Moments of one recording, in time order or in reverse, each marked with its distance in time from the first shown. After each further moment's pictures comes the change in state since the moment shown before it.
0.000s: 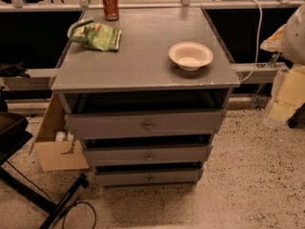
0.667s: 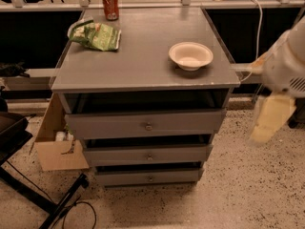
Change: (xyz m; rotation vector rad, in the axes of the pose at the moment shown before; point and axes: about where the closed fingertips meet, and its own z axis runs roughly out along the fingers) arm -0.001 0.019 0.047 -0.018 0.001 -0.003
